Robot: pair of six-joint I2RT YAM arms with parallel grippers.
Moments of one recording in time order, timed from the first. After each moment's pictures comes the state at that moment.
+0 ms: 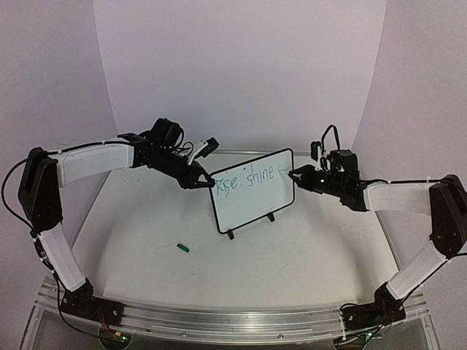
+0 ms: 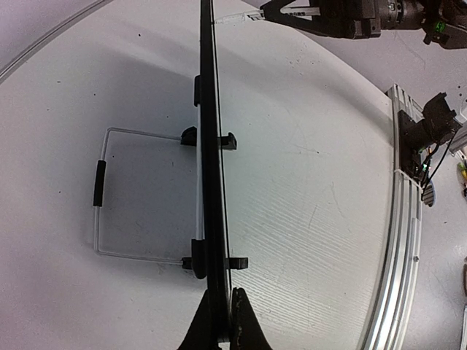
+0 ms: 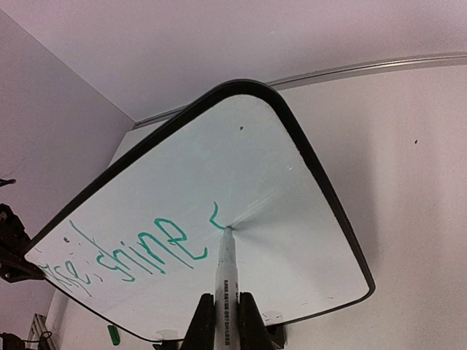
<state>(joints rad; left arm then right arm) -0.61 1.75 1.43 -0.48 0.61 0.19 0.42 1.54 0.85 0.32 -0.23 0.54</state>
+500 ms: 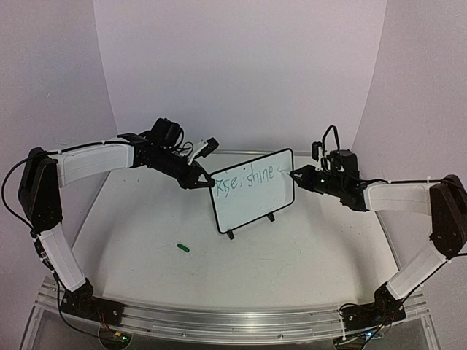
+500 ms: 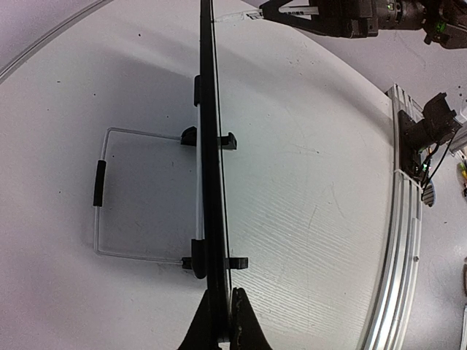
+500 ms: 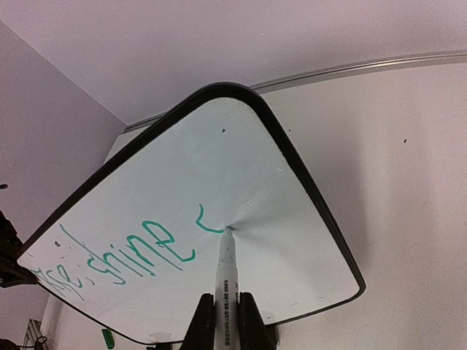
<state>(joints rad) -0.61 1.75 1.43 -0.48 0.61 0.19 0.42 1.54 0.85 0.31 -0.20 0.54</state>
